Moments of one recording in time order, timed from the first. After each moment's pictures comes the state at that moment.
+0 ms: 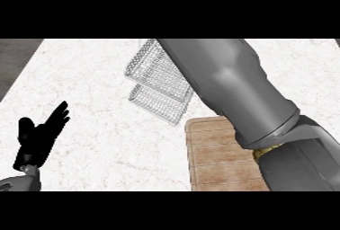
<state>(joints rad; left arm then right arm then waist) -0.06 0.30 0.13 -1.32 0.01 -0.12 0.14 -1.75 0.00 0.21 -0.22 1.30 0.00 0.99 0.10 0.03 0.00</state>
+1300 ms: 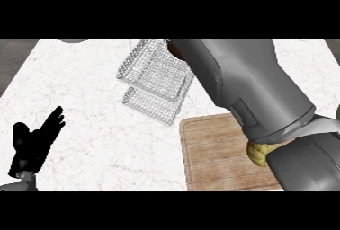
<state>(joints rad) -0.02 0.29 0.15 -1.34 0.02 -0.10 0.16 -1.77 -0.03 0.02 -0.21 1.16 -0.11 1.13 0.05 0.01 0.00</state>
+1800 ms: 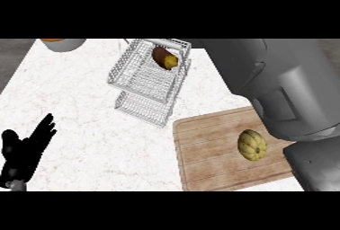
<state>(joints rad) 0.03 0.30 0.19 -1.34 0.03 -0.10 0.16 -1.79 -0.09 -0.10 -0.39 1.13 -0.26 1.18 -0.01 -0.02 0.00</state>
